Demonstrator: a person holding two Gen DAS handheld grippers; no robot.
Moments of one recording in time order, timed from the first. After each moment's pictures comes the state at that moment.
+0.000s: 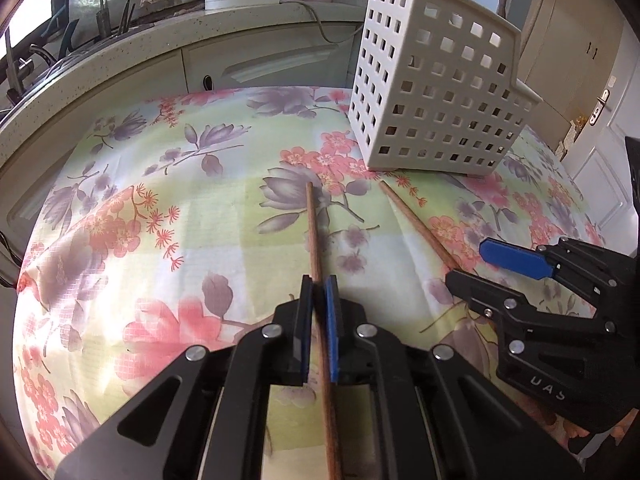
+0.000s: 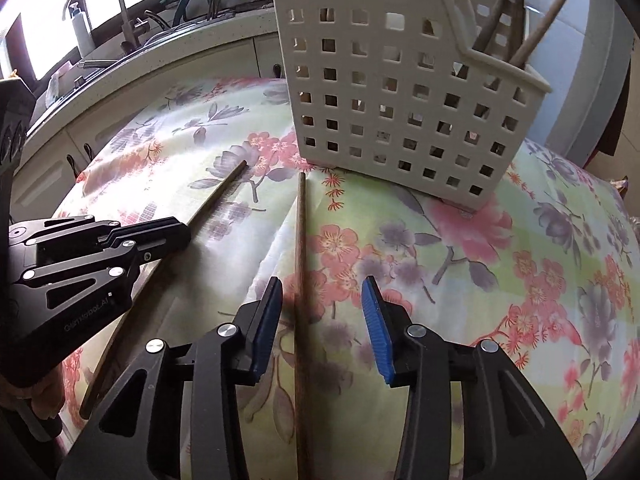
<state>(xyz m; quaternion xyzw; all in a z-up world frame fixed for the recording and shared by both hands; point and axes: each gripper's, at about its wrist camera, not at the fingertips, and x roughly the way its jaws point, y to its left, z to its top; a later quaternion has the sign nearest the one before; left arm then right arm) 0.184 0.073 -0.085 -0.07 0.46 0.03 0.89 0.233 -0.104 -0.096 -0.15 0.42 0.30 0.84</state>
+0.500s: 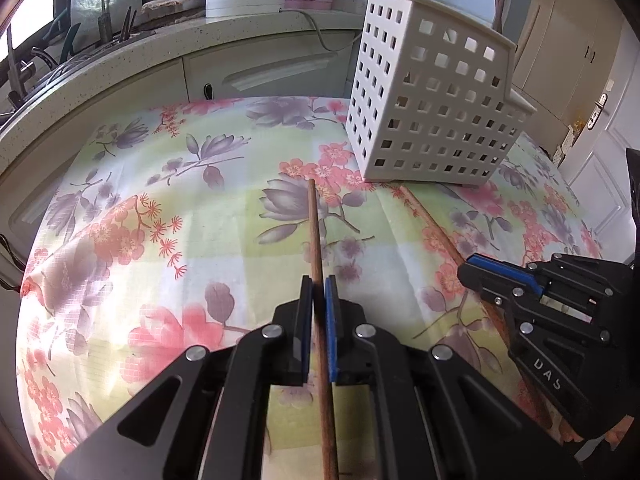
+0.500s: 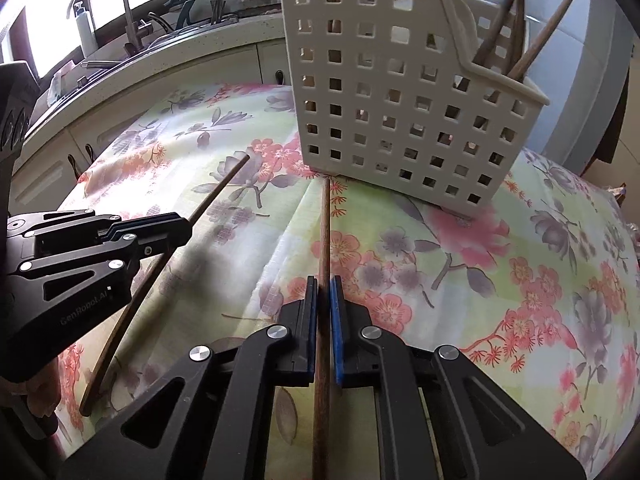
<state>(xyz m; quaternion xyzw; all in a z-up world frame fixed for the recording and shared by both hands) 0.181 0.073 -0.075 -0.07 0.45 0.03 0.89 0.228 -0.115 -0.088 -0.14 0.41 0.30 0.85</state>
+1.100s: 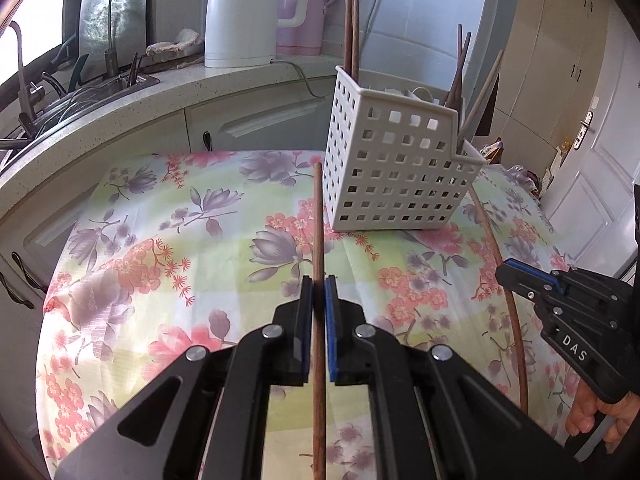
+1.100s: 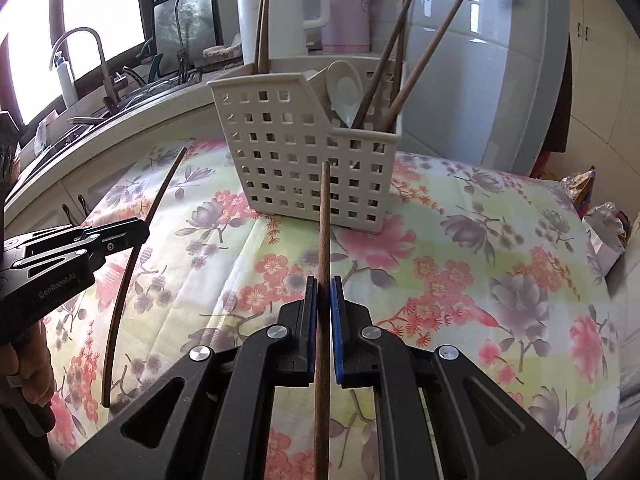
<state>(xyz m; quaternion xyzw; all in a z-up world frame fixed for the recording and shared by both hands) 0.159 0.056 -0.022 -0.07 0.39 0.02 0.92 0.216 -0.184 -0.038 -0.08 0.36 0.26 0.89</state>
